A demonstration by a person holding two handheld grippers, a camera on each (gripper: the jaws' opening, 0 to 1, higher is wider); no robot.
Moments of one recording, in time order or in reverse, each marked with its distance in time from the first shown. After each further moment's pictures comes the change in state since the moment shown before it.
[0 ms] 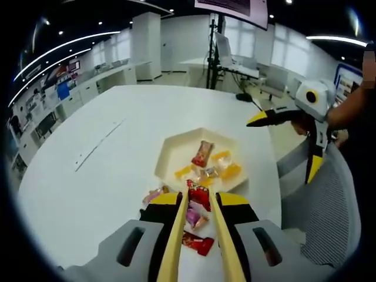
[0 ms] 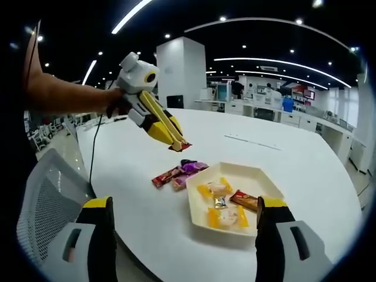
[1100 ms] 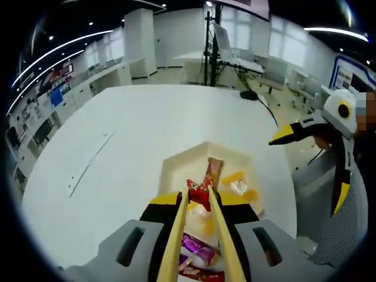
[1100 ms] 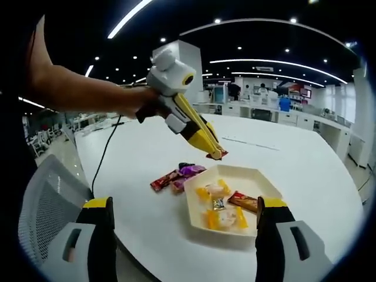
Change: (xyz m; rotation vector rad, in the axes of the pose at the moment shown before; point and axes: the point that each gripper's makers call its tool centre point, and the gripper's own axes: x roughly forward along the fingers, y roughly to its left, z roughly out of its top) left arm 0.068 0.020 0.052 0.051 0.046 -0.009; right arm -0.002 -0.004 0.003 0.028 -0.026 -0.013
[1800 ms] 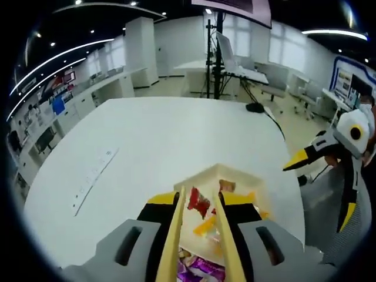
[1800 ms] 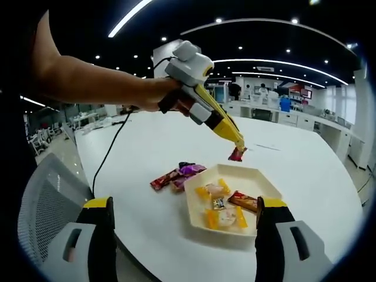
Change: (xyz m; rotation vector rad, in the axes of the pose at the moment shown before) left arm 0.011 0.015 0.033 0.015 -0.078 0.020; right arm 0.000 0.001 -0.001 -0.010 0.006 0.000
